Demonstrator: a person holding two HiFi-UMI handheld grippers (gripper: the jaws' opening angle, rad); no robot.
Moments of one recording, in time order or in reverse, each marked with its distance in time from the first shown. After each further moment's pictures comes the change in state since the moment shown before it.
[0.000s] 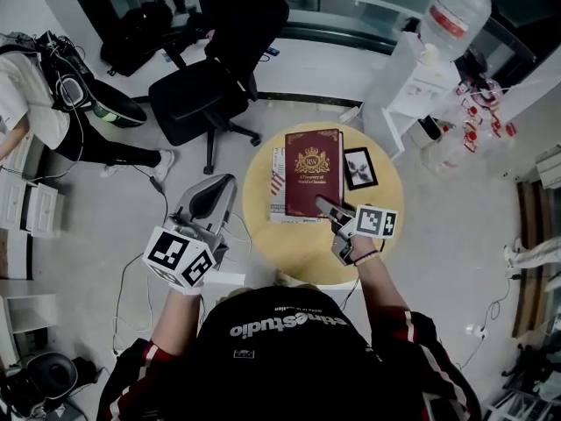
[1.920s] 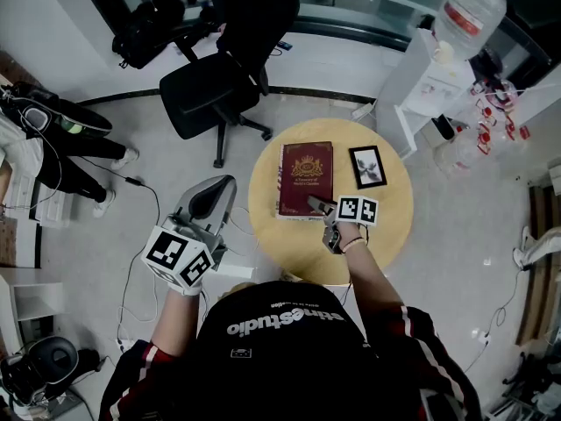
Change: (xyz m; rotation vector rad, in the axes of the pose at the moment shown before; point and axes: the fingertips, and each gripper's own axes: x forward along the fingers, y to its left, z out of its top) left arm -0.002 0.001 -0.008 0.006 0.051 0.043; right arm 0.058 -0.094 -0.047 0.083 0.163 -0.185
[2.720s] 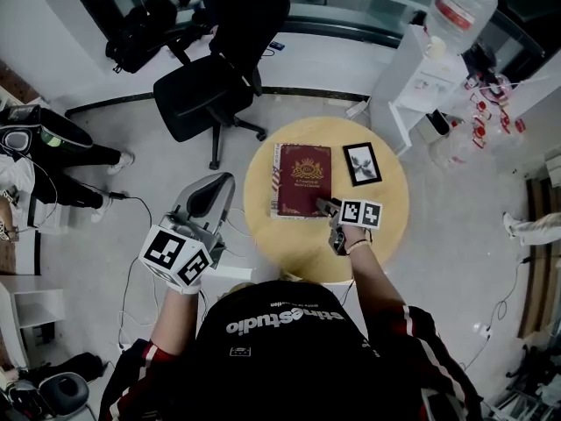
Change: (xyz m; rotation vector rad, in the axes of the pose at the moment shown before) left arm 0.003 -0.003 0.005 0.011 -0.022 -0.039; right arm -0.025 -0.035 0.002 -0.071 -0.057 -0.145
